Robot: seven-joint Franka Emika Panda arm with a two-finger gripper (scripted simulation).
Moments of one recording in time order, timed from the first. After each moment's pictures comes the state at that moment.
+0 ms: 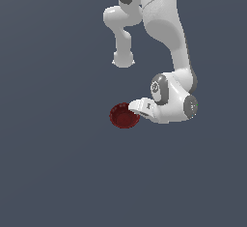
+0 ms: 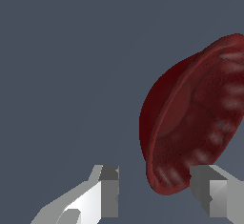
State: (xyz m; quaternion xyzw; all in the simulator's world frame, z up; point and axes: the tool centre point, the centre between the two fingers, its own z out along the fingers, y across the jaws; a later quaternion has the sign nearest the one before) arm -0.051 0.092 0.069 0.94 -0.11 -0.20 0.24
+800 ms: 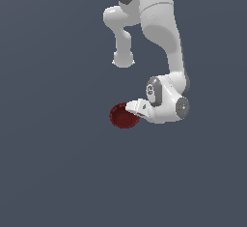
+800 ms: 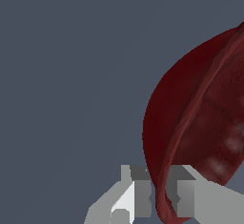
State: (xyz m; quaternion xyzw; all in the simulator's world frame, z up) arm -0.065 0.079 0.046 0.94 -0.11 -0.20 0.24
